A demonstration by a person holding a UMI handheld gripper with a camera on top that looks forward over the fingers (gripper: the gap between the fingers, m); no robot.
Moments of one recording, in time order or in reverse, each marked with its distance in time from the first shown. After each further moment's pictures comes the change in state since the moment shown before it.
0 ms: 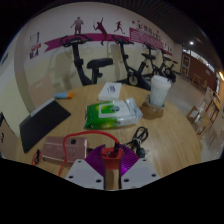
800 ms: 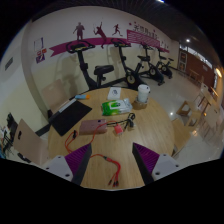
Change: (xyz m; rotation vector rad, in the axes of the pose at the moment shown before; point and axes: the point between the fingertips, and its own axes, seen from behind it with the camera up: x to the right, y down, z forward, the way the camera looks) arm -0.036 0.019 -0.307 -0.047 -0.001 0.034
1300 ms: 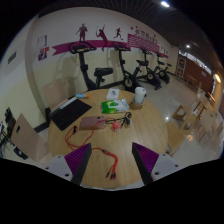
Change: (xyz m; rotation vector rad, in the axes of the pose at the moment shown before) arm -0.003 0.026 -0.048 0.035 0.047 -0.046
